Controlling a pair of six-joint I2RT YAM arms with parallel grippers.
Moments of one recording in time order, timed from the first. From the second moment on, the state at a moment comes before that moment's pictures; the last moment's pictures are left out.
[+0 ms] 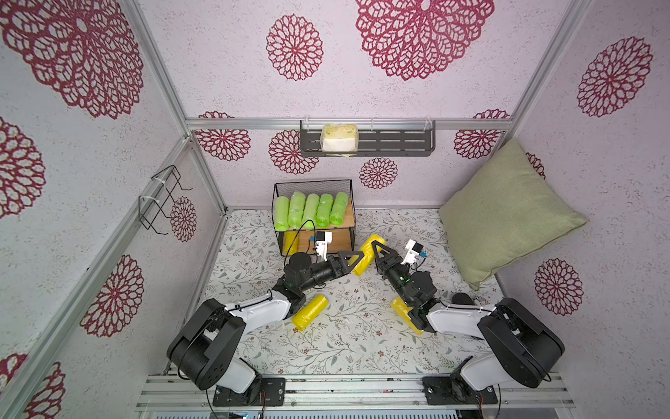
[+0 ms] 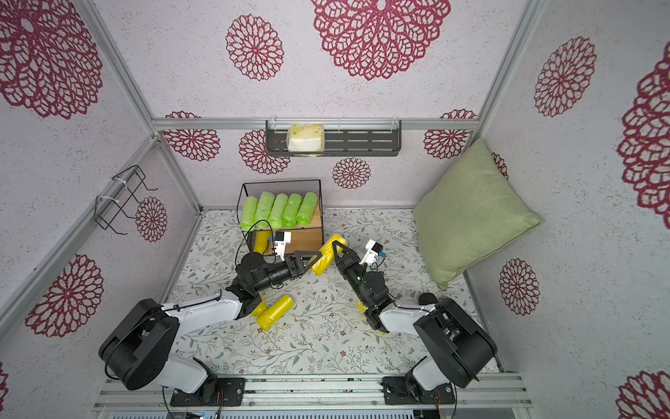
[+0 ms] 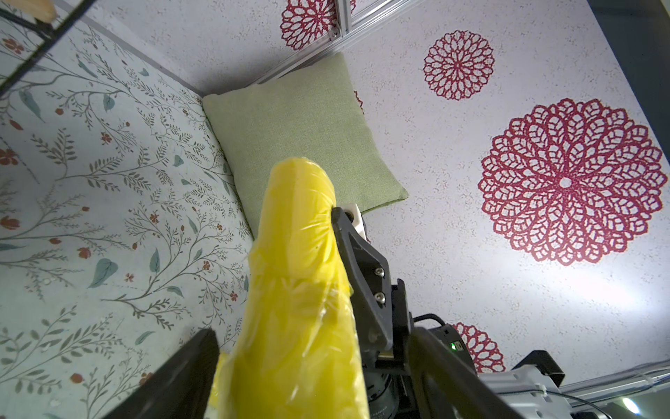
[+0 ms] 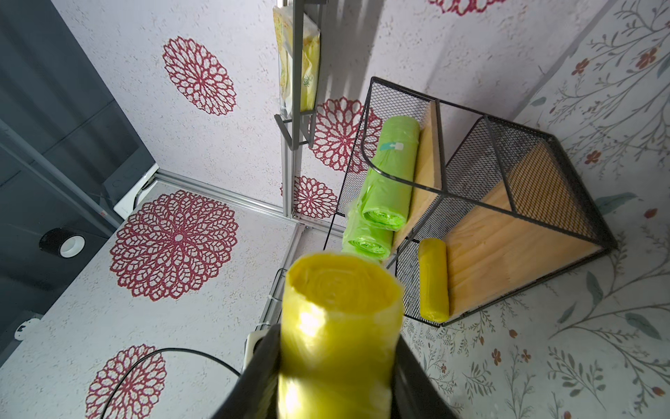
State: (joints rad) left arm -0.60 1.52 0.69 0.84 0.49 -1.12; right arm 0.68 1.49 0.49 1.19 0.13 1.34
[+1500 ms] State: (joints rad) left arm -0.48 1.68 0.79 0.29 -0.38 -0.25; right arm 0.67 1.16 0.38 0.87 0.32 0.87
